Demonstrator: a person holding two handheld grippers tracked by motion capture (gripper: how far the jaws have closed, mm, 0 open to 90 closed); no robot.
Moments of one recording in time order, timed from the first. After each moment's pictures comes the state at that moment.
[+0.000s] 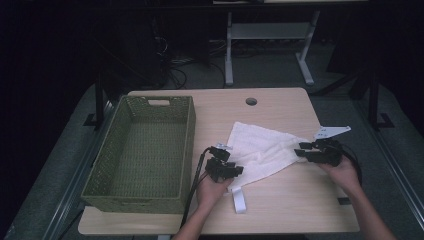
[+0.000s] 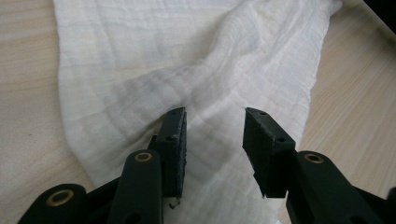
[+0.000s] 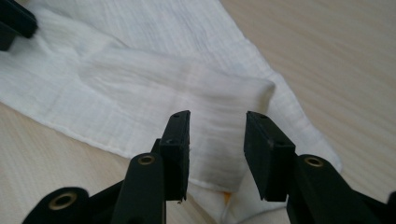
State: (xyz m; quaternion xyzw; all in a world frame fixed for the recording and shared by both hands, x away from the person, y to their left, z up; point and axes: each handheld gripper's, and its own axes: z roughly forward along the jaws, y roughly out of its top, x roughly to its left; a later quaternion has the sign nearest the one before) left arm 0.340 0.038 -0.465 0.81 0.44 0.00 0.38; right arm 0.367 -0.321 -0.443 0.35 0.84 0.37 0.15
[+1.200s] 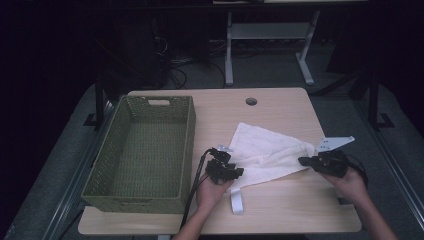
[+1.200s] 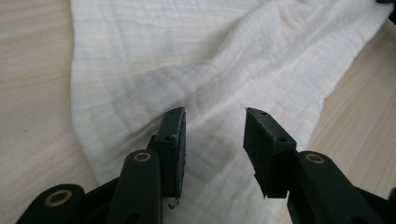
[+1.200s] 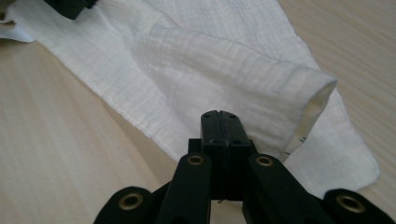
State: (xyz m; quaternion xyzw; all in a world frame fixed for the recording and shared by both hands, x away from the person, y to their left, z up) left arm 0.334 0.037 -0.465 0.82 0.43 0.01 0.38; right arm 0.325 -0.316 -0.433 0.31 0.87 0.36 0.13
